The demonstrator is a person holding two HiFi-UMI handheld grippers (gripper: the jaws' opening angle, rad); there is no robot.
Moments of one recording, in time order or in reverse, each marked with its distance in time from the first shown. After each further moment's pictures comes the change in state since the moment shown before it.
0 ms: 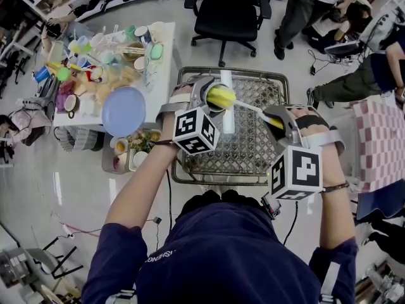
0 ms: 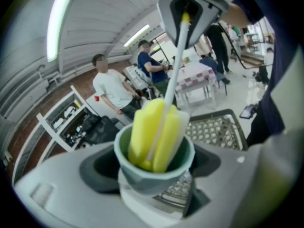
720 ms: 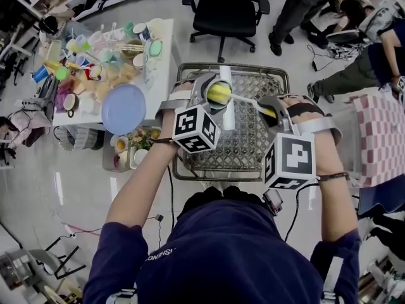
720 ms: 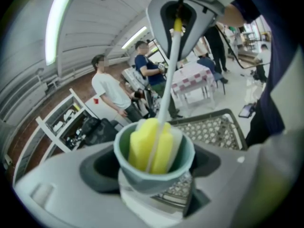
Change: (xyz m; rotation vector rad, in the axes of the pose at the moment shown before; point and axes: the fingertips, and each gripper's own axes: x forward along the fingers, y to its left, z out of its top) left arm -0.006 -0.004 0.007 0.031 -0.016 -0.001; right arm 0.013 -0.001 0.008 -0.043 0.039 0.019
